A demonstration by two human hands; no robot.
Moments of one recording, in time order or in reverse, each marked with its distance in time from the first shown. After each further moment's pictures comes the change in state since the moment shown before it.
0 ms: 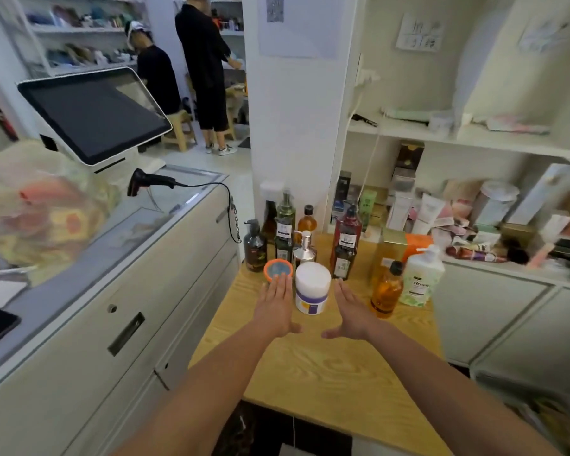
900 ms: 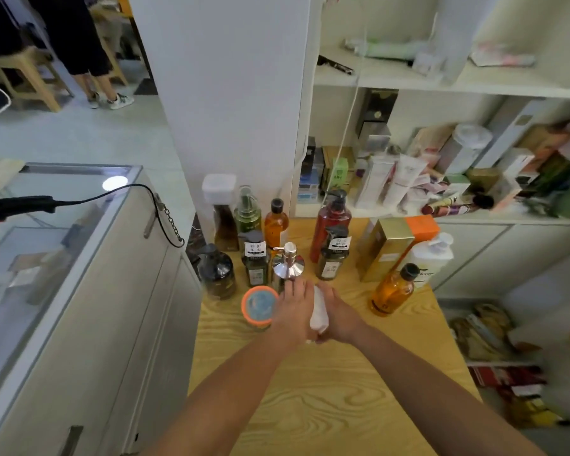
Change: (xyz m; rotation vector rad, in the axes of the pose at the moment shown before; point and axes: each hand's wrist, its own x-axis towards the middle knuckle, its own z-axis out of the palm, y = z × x) left_hand 0.177 -0.007 0.023 0.026 -0.048 0.380; right_hand 0.148 0.011 0.023 0.335 0.040 0.283
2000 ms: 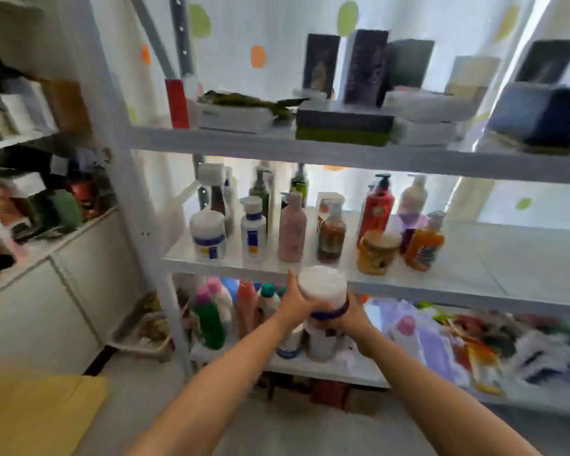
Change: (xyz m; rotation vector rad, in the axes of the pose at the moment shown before) left_hand -0.425 0.580 0.074 -0.795 -0.774 0.908; right_hand -0.749 0.212 0.114 0.972 1.427 0.855
